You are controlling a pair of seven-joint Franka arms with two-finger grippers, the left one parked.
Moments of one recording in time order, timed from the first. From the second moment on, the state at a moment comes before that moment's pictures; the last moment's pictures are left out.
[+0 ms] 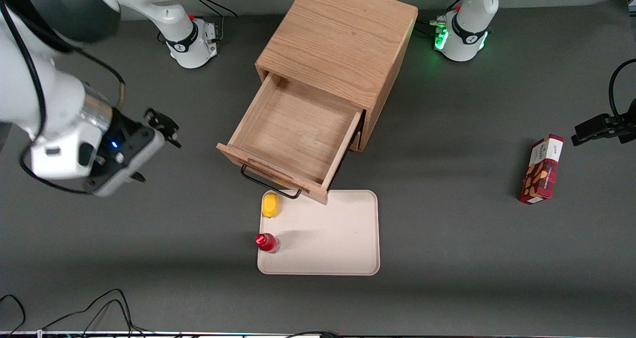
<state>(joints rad) 0.12 0.41 0.27 -0.93 -0.05 1.35 -0.34</state>
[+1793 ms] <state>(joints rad) 0.09 -0.30 -0.04 -1.84 0.00 1.44 0.11</state>
